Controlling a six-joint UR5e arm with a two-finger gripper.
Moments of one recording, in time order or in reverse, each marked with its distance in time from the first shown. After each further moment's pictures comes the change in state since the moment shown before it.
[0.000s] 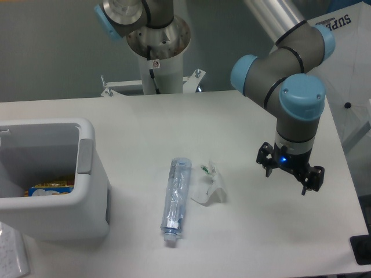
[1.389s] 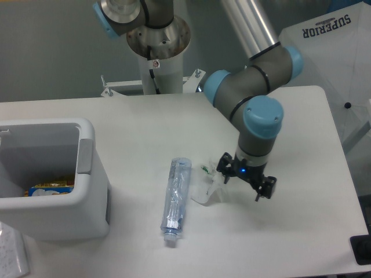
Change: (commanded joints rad) arm -0.090 0.009 -0.247 0.092 -0.089 -0.161
